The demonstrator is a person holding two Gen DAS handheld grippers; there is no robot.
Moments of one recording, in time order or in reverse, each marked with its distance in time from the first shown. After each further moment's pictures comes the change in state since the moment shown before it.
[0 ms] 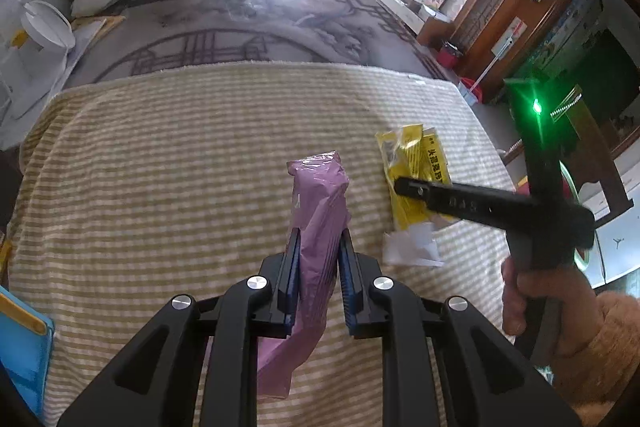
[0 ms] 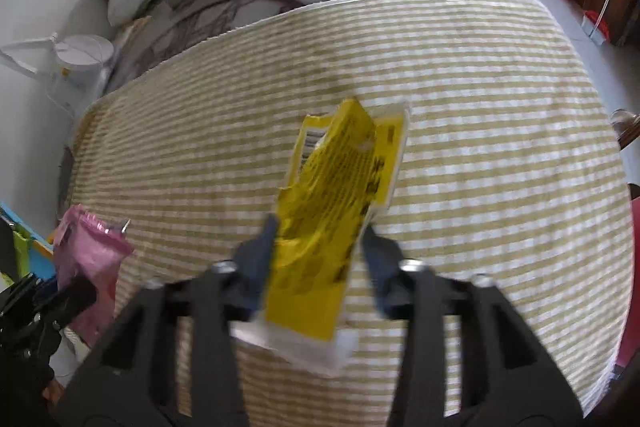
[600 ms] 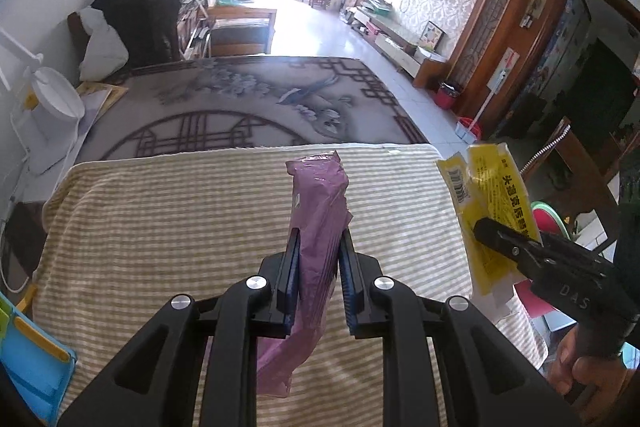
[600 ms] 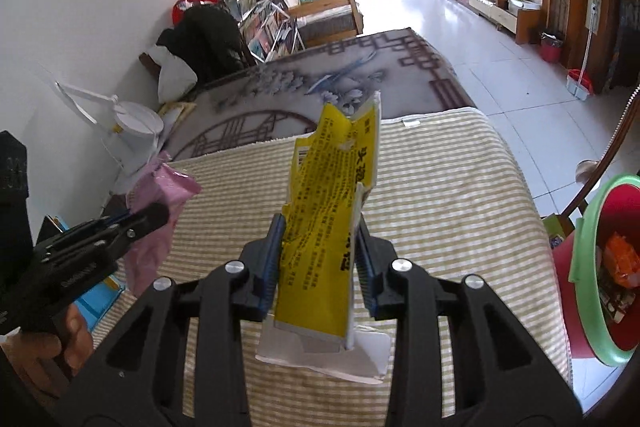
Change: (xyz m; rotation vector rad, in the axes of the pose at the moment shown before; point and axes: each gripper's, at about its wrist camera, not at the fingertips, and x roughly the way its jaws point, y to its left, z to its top) left arm -0.045 -0.047 0.043 0.037 -0.171 0.029; right arm -0.153 0.002 -0.023 -0.044 -0.335 0.027
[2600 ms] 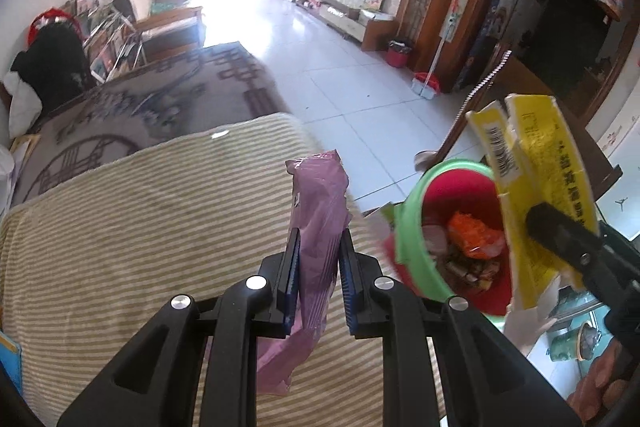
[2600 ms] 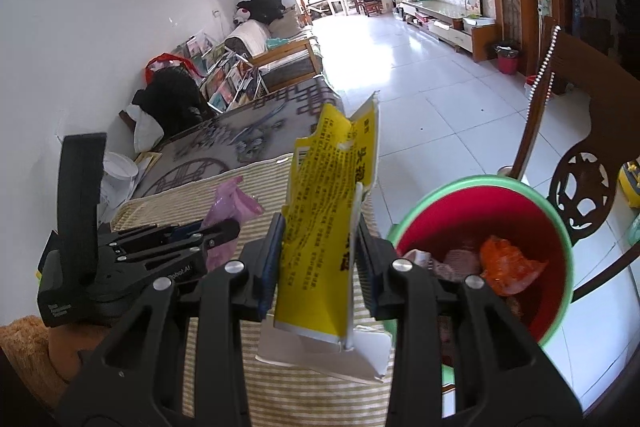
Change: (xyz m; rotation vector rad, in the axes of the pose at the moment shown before) left arm 0.052 -0.255 -0.015 0.193 0.074 -0.043; right arm -0.142 -0.193 -0.022 0.081 -0.147 -0.039
